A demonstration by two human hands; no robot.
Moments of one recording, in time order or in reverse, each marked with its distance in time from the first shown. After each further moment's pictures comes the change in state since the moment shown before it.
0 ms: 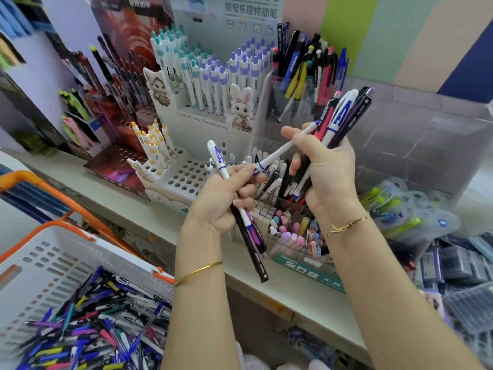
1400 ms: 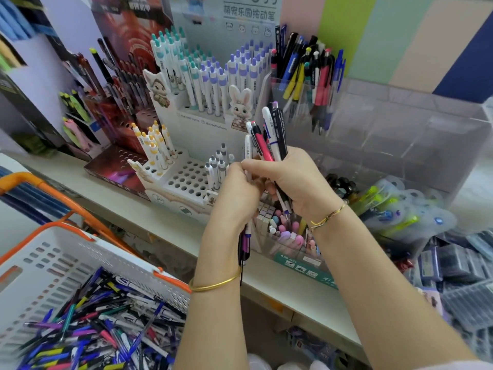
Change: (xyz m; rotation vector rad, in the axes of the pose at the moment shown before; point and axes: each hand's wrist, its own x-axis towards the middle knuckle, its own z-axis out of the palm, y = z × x) left_hand 0.008 -0.015 0.014 0.962 0.238 0.235; right_hand -0.005 0.009 0.012 -0.510 -0.336 0.194
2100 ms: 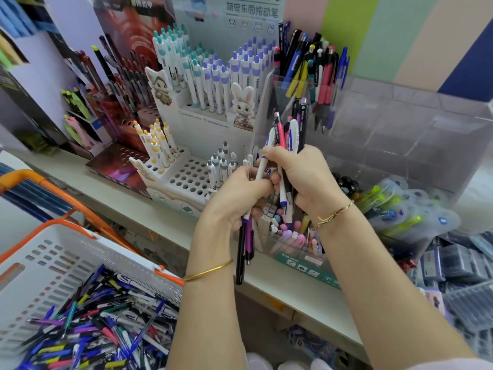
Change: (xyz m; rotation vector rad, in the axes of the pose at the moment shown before) left_hand 0.000 0.003 -0.008 -0.331 -0.281 -0.122; right_hand 0.008 0.002 -0.004 0.195 0.138 0.057
